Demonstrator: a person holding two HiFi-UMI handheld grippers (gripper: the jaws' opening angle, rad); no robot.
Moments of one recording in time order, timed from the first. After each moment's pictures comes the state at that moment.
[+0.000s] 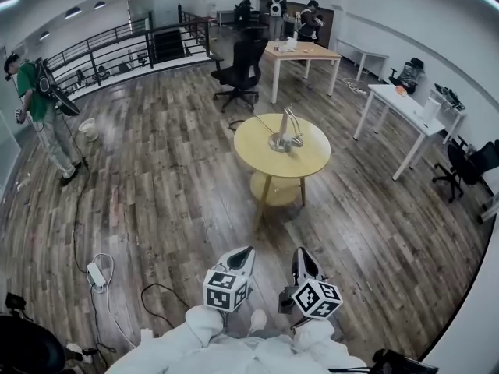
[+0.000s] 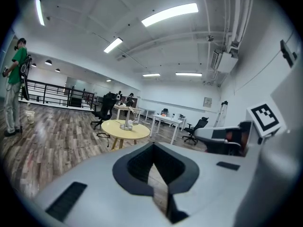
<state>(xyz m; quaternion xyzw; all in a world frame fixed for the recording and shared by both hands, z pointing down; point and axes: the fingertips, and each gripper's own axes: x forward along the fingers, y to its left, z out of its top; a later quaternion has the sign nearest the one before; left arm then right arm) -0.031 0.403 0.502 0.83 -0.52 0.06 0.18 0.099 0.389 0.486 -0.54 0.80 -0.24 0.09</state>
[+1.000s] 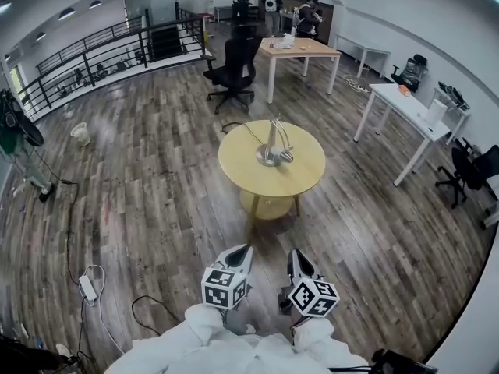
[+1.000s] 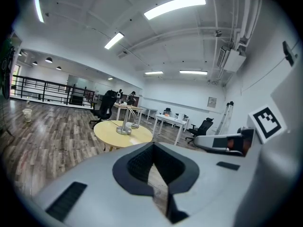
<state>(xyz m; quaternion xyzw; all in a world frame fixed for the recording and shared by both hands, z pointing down) 0.025 0.239 0.501 0.82 -0.53 0.06 0.19 0.147 0.231 0.501 -0.52 0.81 -0.26 0.05</state>
